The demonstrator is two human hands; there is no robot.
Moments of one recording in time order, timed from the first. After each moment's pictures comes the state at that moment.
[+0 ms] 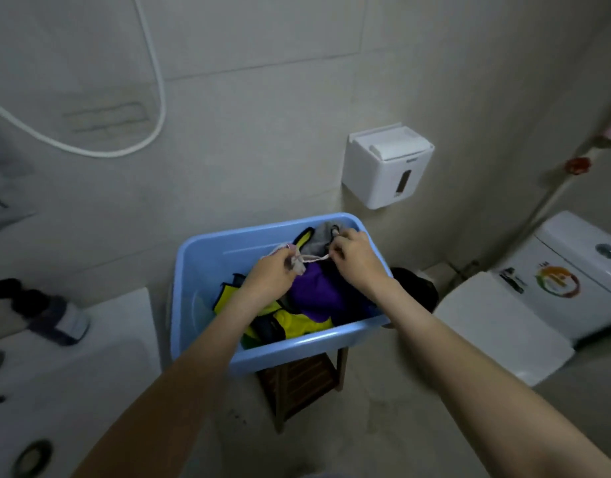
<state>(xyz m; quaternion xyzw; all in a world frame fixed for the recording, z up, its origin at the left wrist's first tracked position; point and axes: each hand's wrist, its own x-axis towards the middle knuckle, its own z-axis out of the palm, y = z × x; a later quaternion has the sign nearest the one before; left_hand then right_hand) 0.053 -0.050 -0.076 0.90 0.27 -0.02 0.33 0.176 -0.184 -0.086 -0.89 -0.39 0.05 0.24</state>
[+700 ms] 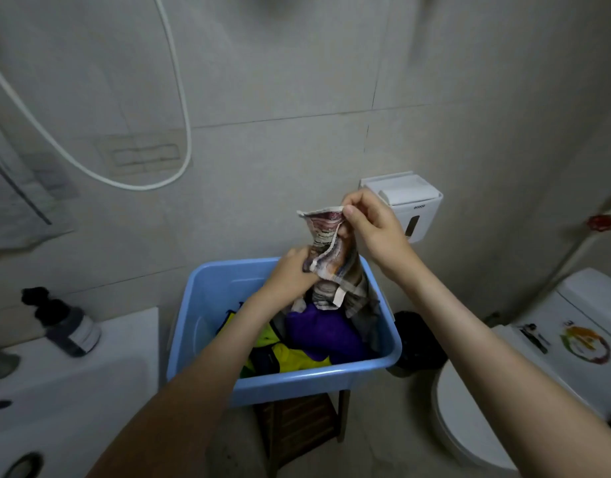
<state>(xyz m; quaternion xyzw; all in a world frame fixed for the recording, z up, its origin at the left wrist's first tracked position) 0.086 -0.063 -0.032 0.87 0.23 0.11 0.42 0.185 -0.187 0.042 -0.62 -0.44 0.14 0.63</state>
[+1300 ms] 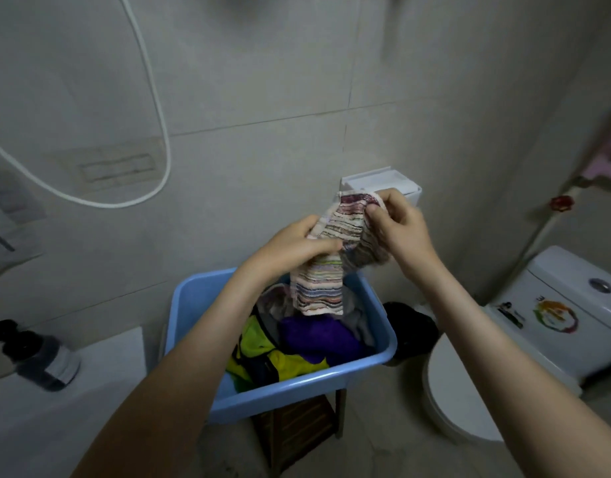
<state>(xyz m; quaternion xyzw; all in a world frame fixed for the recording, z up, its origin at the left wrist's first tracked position) 0.089 -0.071 0.049 0.80 0.13 0.07 0.58 0.202 -0.214 0.043 -0.70 -0.34 0.01 0.63</state>
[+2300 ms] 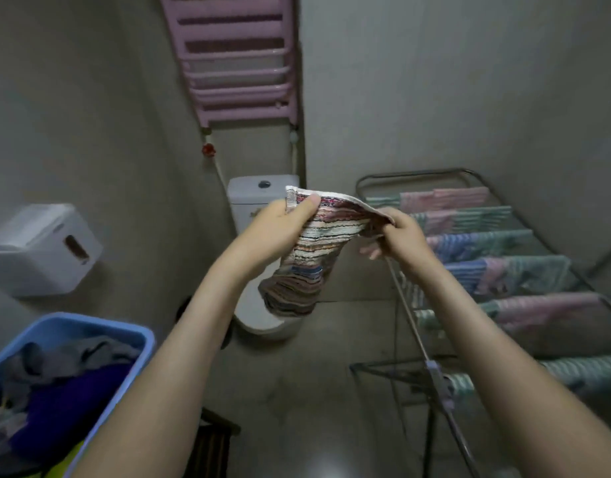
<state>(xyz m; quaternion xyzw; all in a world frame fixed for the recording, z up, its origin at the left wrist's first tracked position) 0.046 -0.403 0.090 0.75 -0.28 -0.19 0.57 -0.008 -0.602 0.018 -0.73 0.18 -0.18 0.63</state>
